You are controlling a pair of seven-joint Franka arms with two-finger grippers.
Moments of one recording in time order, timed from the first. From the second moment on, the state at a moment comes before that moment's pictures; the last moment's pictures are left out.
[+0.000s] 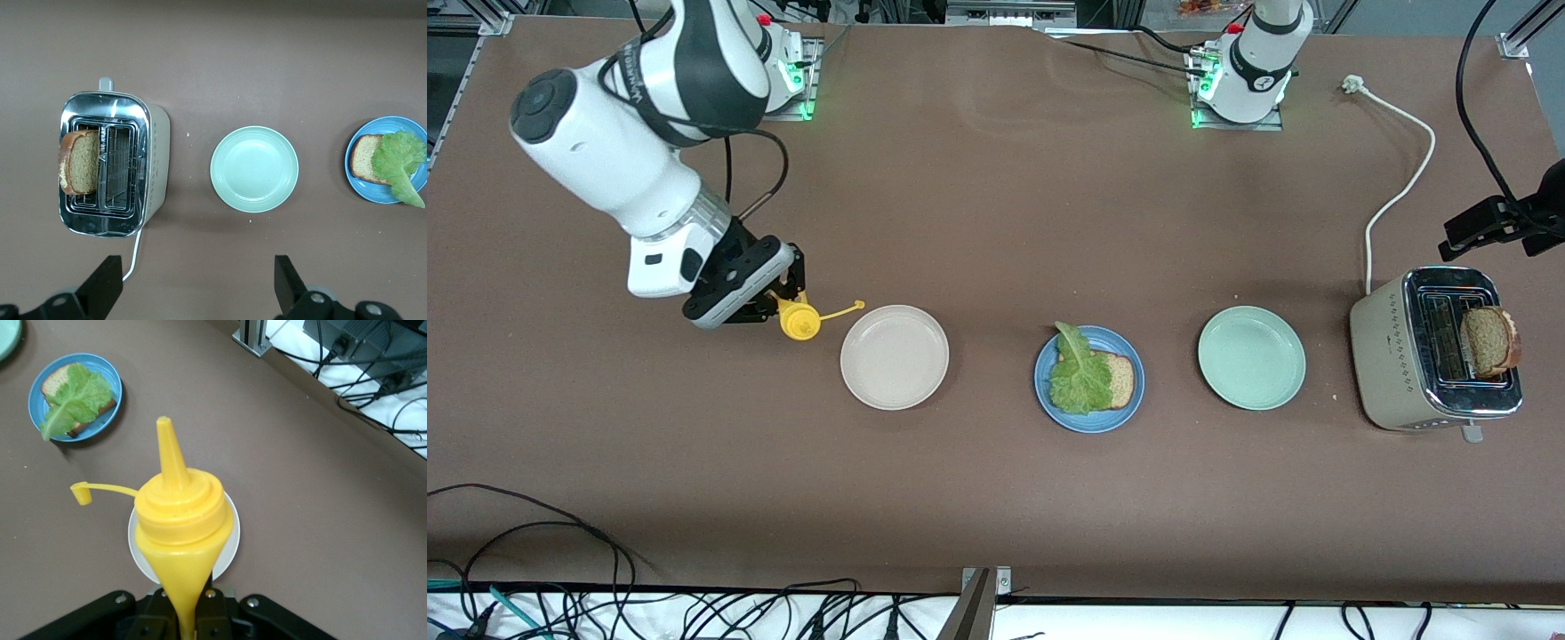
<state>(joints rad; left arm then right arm) 0.21 0.14 -0.19 -1.38 0.05 1.51 -0.06 0.89 0.19 -0.59 -1.80 0.37 2.22 -0.60</state>
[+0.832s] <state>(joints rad) 0.21 0.14 -0.18 -1.38 0.05 1.51 -0.06 1.06 0.35 -0.58 -1.61 0.14 2.14 -0.32</state>
